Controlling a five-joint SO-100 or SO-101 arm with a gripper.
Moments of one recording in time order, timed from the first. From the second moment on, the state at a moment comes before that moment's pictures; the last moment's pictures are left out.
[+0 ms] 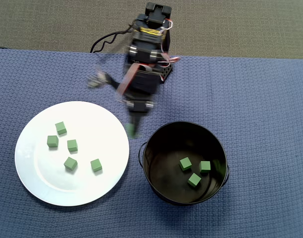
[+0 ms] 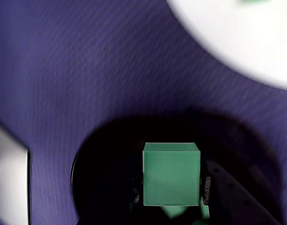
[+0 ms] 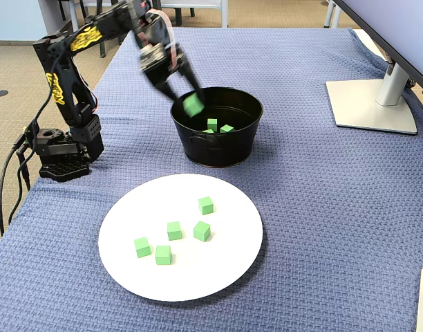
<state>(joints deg) 3.3 100.2 76.1 76.6 -17.4</state>
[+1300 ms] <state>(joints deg) 39.4 97.6 105.5 64.7 -56.8</state>
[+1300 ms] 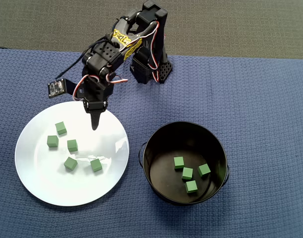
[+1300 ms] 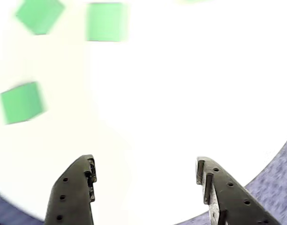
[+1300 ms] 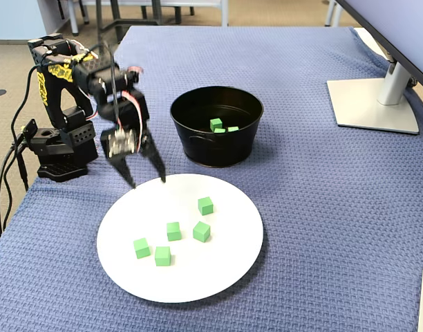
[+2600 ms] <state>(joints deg) 49.1 70.3 90.9 53.9 -67.1</state>
